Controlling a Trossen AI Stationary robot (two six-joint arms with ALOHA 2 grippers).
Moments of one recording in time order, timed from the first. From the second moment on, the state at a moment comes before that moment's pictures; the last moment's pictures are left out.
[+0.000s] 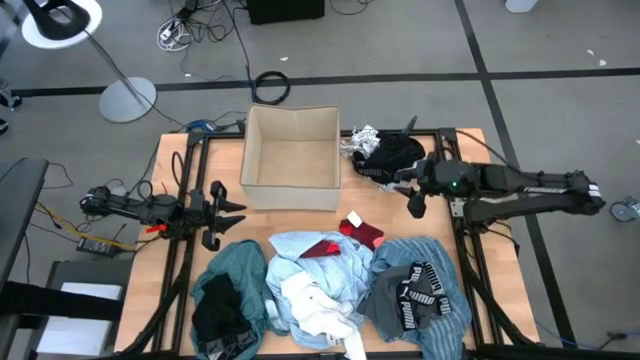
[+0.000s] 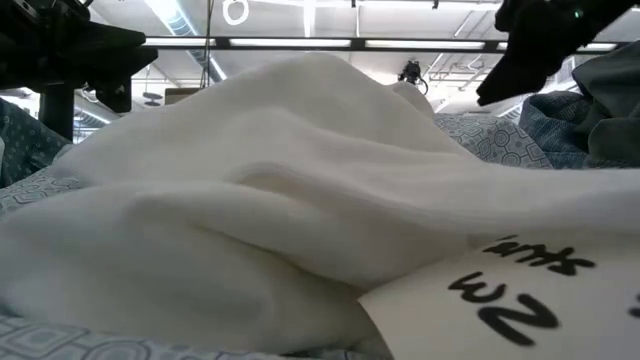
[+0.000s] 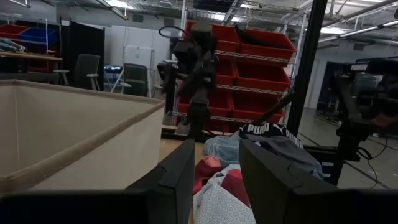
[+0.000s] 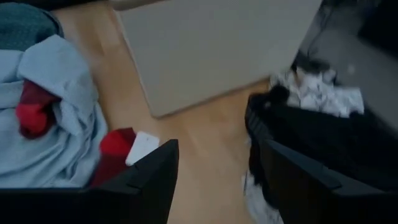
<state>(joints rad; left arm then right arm) -0.26 0.00 0.01 0.19 -0.30 -0.08 -0.08 0.71 0.72 -0.65 0.32 0.24</state>
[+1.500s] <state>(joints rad) -0.26 0.00 0.01 0.19 -0.30 -0.08 0.57 1.03 0.98 -1.17 0.12 0.94</state>
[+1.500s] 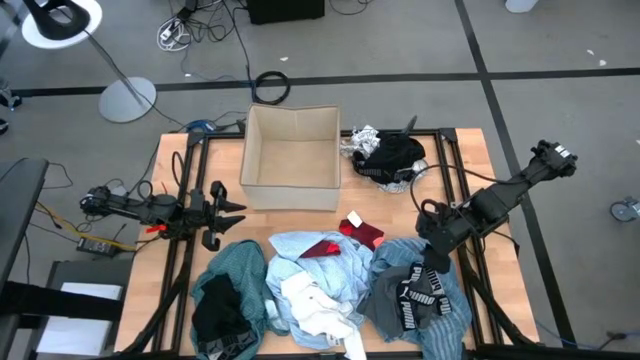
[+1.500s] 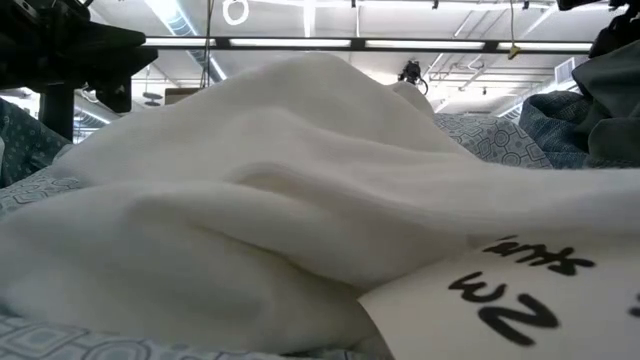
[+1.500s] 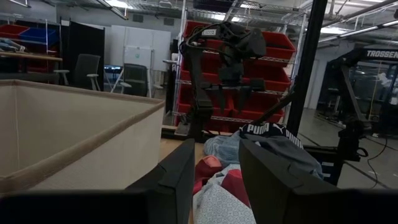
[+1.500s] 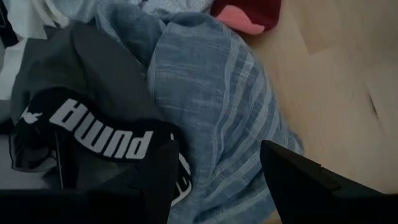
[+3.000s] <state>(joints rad) -0.26 0.00 0.01 0.19 -0.30 -0.08 0.64 1.32 1.01 -1.19 -0.02 0.73</state>
